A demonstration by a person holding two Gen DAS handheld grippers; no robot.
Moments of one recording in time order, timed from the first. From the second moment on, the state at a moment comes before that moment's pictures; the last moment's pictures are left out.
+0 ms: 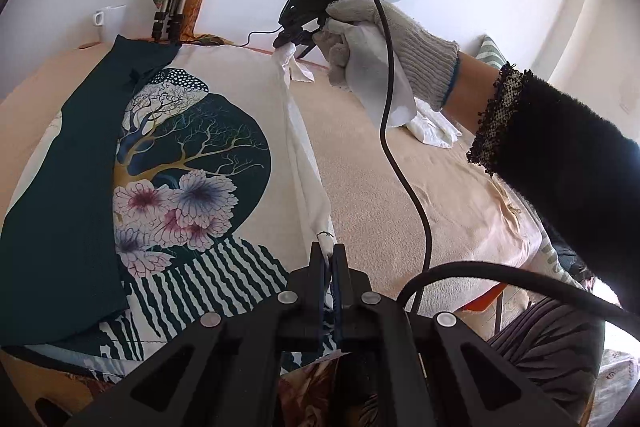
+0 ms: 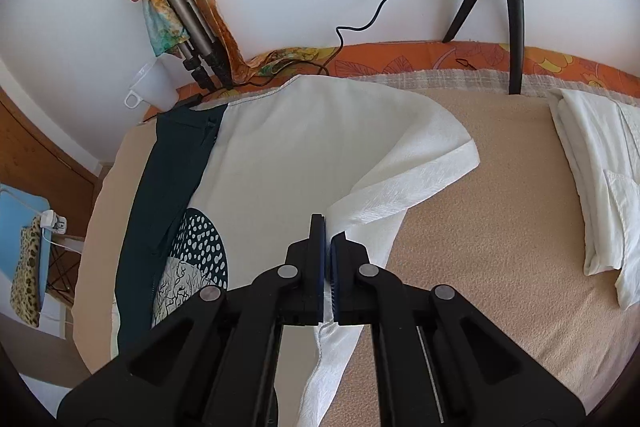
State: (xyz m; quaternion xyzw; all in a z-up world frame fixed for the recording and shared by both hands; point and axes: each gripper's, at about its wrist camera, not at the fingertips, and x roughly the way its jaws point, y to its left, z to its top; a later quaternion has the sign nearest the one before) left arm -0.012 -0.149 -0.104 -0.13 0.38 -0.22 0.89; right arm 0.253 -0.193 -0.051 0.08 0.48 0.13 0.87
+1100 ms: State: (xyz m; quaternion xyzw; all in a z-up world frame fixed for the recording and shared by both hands) left arm -0.028 -0.048 -0.122 -0.16 0.40 -0.09 0.90; right arm 0.284 0.011 -0.114 -0.04 0.54 0.22 0.81
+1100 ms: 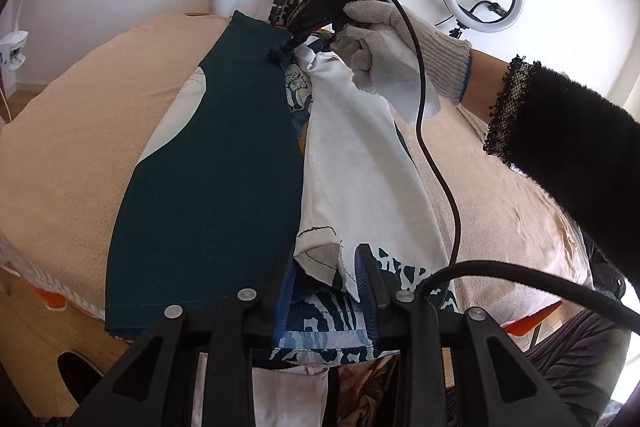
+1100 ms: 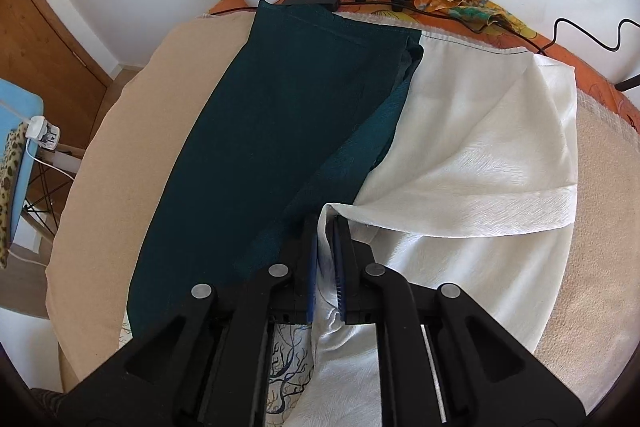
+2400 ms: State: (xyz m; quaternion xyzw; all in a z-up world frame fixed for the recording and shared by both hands) left arm -0.026 0.011 -0.108 -0.19 0.37 -0.05 0.91; right arm 0.377 -0.063 -0.068 0.12 0.52 0.21 0.82
